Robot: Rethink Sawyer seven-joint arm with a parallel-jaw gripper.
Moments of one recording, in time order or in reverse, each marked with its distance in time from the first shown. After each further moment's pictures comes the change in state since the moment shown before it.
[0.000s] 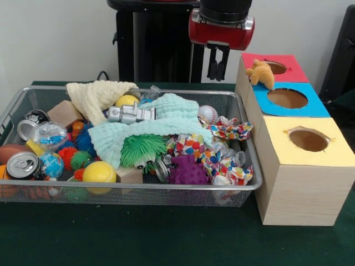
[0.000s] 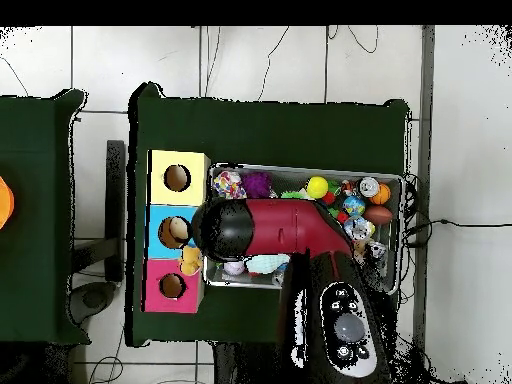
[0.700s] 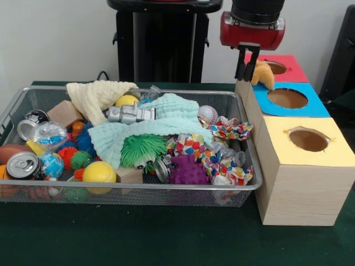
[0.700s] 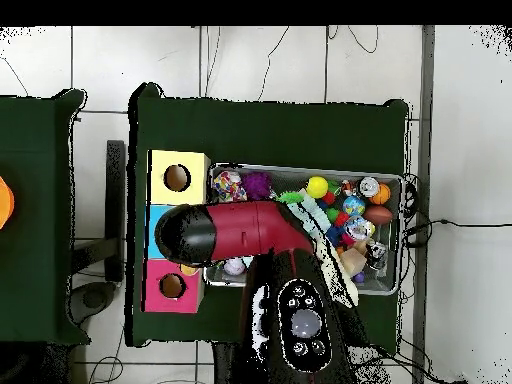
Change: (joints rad) arm 0.088 0.004 0.000 0.009 0.000 -0.030 0.000
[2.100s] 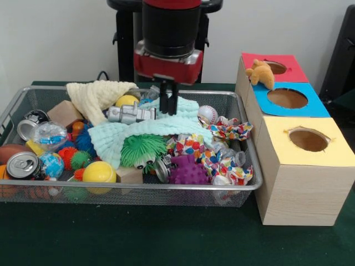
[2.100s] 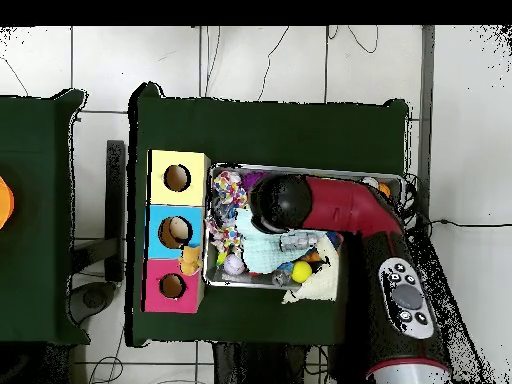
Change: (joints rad) arm -0.228 0.133 0.012 -0.169 -0.024 -0.012 0.000
